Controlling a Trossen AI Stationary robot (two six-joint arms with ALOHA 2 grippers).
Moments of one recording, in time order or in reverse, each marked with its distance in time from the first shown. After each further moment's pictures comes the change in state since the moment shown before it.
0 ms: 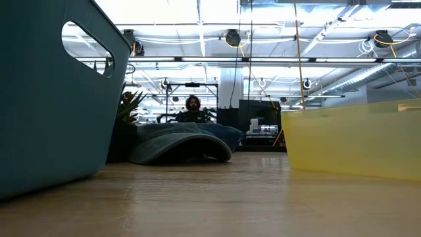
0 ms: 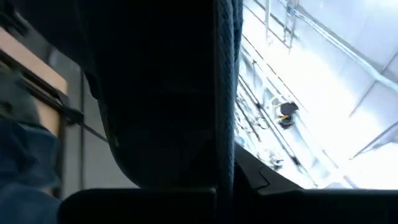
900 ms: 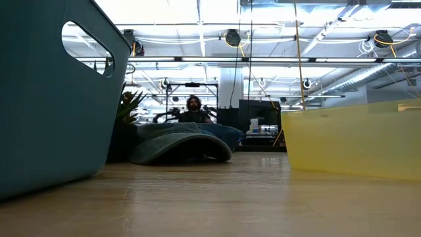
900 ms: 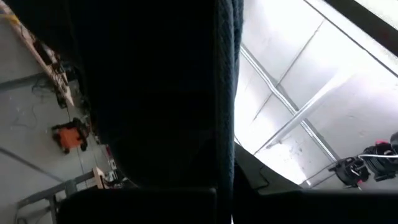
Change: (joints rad) left arm 0.026 0.194 0.179 0.174 0.002 -0.697; right arm -0.281 -0.009 0.000 0.386 -0.283 -0.431
